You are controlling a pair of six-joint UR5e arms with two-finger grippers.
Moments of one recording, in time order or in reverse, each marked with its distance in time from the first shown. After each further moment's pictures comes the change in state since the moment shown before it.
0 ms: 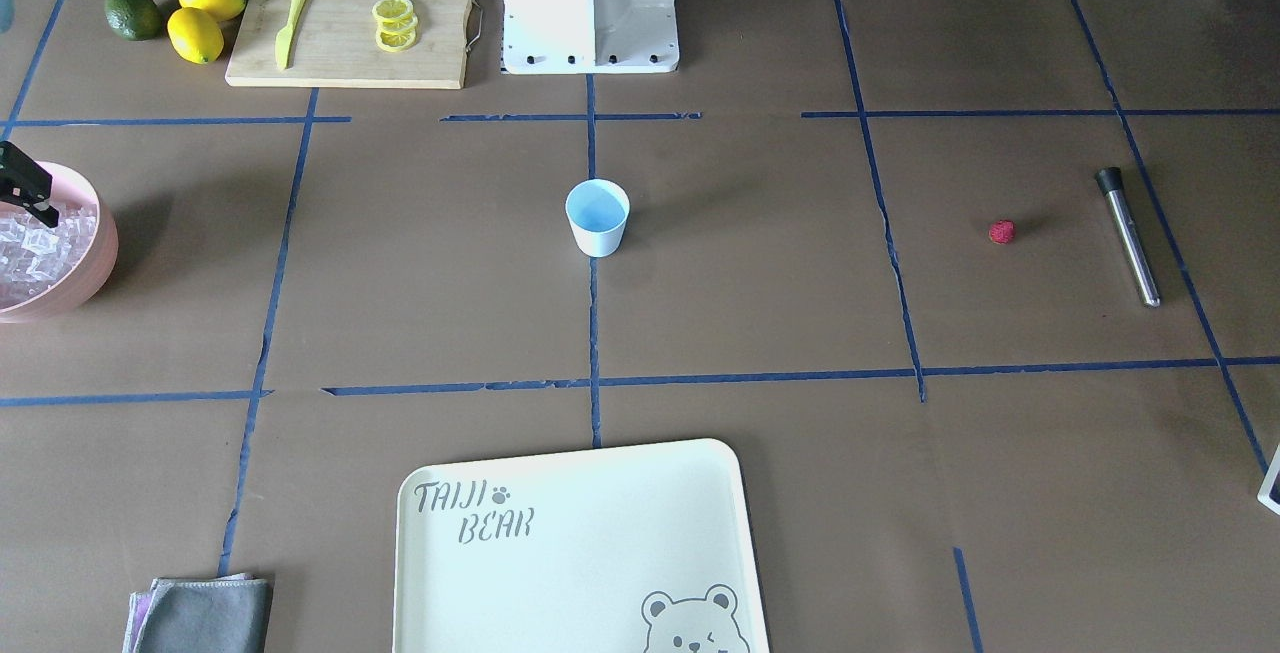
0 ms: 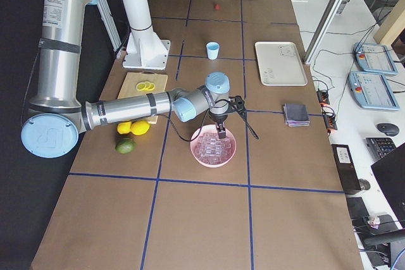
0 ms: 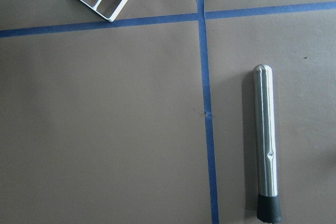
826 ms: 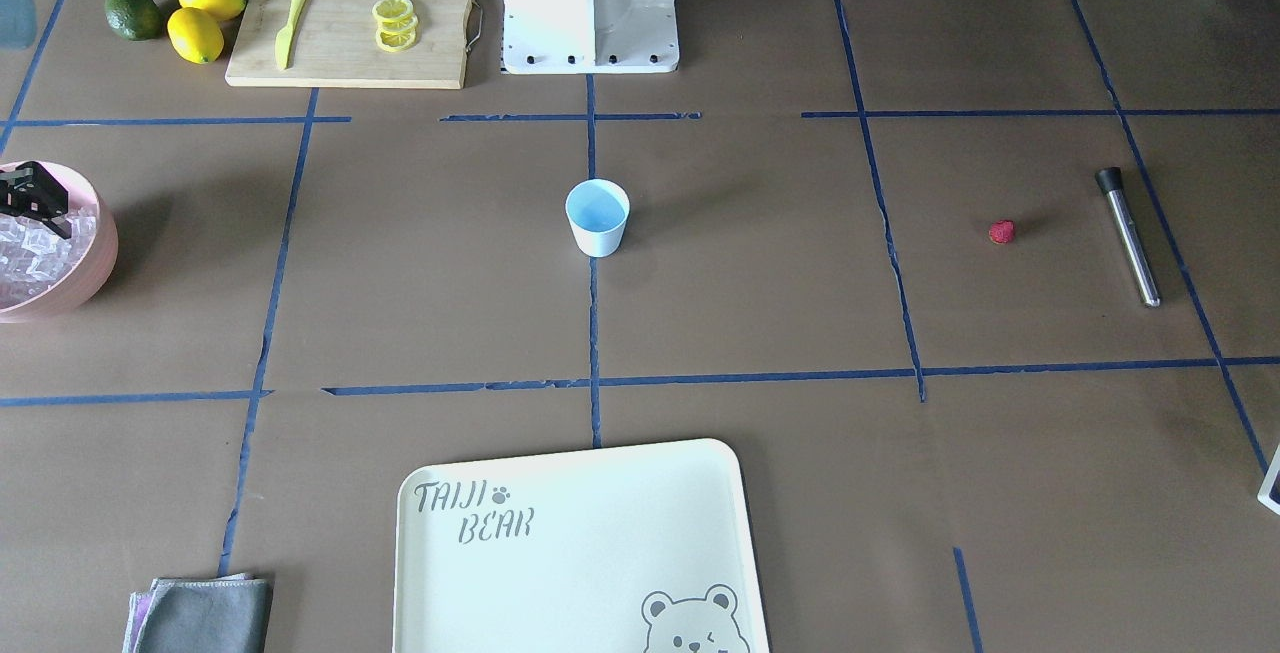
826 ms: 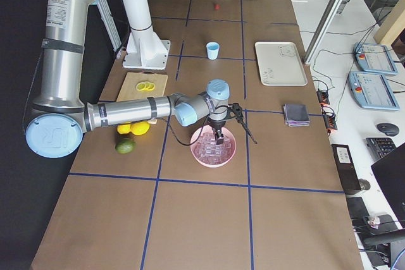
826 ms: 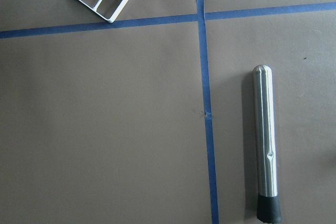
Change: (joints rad) left arm -0.001 0.000 0.001 0.001 0.000 0.000; right arm -0.042 0.002 -0.057 0.001 -0.025 -0.032
